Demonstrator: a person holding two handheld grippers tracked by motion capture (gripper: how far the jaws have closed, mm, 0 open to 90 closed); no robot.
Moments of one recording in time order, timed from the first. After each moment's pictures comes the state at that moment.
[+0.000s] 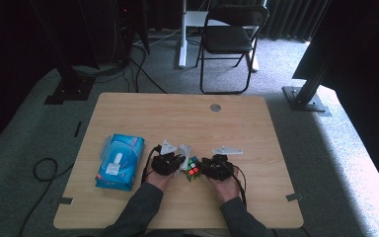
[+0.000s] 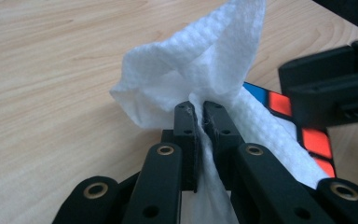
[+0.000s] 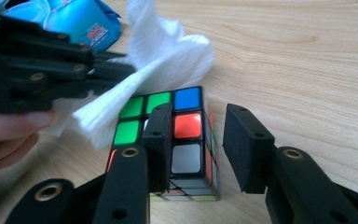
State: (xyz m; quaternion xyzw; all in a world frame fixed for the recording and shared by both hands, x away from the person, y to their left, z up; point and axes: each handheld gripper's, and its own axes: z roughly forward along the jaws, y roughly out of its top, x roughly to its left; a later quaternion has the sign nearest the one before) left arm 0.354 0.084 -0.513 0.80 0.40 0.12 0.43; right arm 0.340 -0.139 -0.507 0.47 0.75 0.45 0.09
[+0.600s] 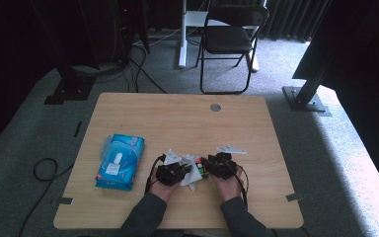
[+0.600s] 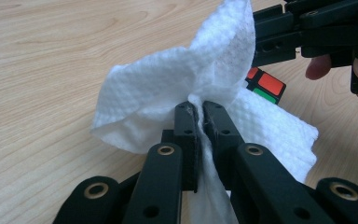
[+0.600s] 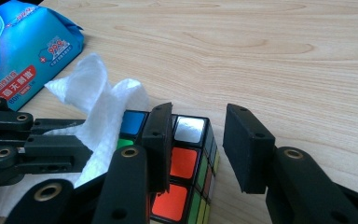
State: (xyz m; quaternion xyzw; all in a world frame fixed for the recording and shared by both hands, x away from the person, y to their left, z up) left arm 0.328 0.069 -0.517 0.80 0.39 0.09 0.45; right arm 0.342 -0.146 -0.504 0.51 0.73 0.43 0.13
